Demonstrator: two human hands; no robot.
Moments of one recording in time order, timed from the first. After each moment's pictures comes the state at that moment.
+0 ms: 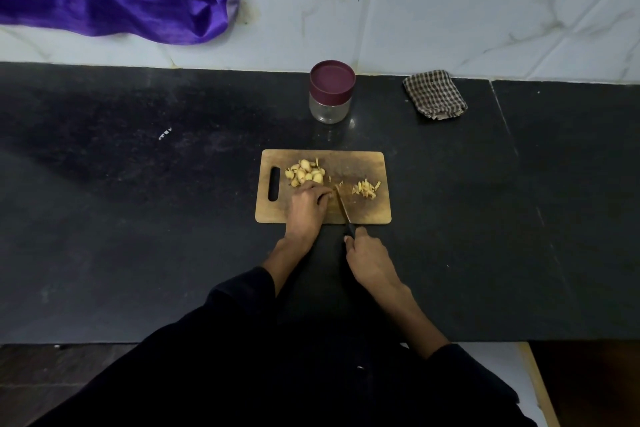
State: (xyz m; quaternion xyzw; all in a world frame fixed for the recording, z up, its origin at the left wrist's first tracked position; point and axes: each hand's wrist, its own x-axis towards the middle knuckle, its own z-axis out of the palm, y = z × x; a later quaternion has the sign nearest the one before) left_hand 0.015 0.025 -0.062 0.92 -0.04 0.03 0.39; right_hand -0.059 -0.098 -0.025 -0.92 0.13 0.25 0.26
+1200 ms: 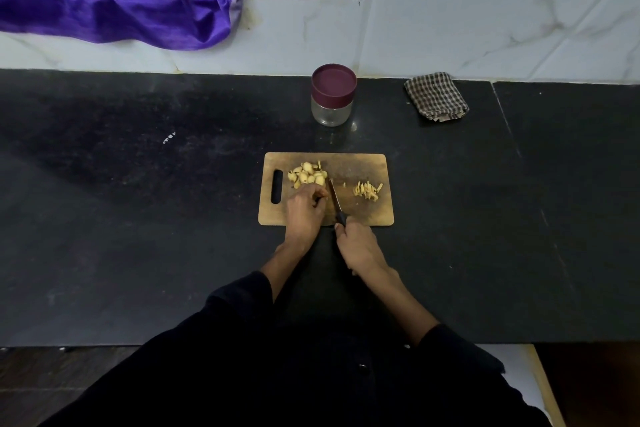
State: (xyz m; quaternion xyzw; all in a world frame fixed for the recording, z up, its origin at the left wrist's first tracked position) left_hand 0.014 0.031 -0.063 0.91 0.00 0.04 0.42; right_hand -0.037 -0.078 -0.021 -0.90 0.14 0.25 0.32
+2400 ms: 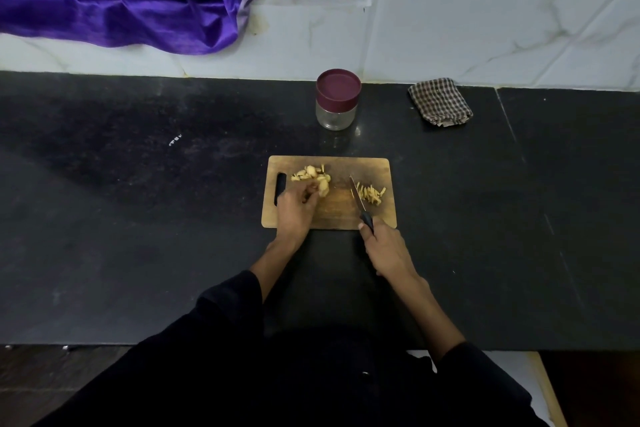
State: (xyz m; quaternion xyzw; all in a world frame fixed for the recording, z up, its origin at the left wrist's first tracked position) left_hand 0.019 0.049 -0.054 0.86 0.04 0.04 0.50; right_hand -0.043 -0.119 -0.025 -0.92 0.13 0.20 0.33
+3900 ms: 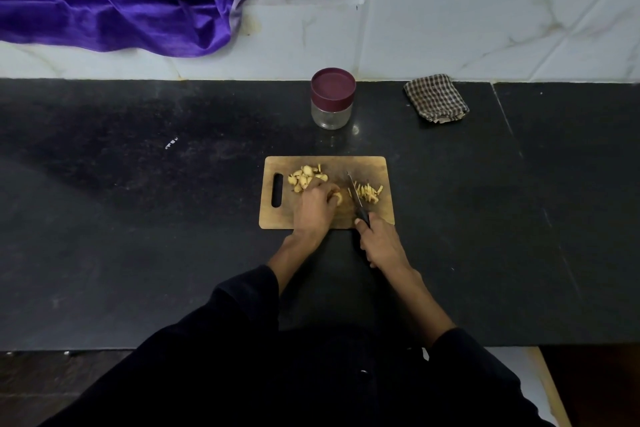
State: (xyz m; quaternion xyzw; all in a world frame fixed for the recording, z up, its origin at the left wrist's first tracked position) left_hand 0.023 0.016 -0.046 0.94 -0.02 -0.03 0.35; right_hand -0.028 -0.120 -0.050 -0.89 0.17 0.20 0.38
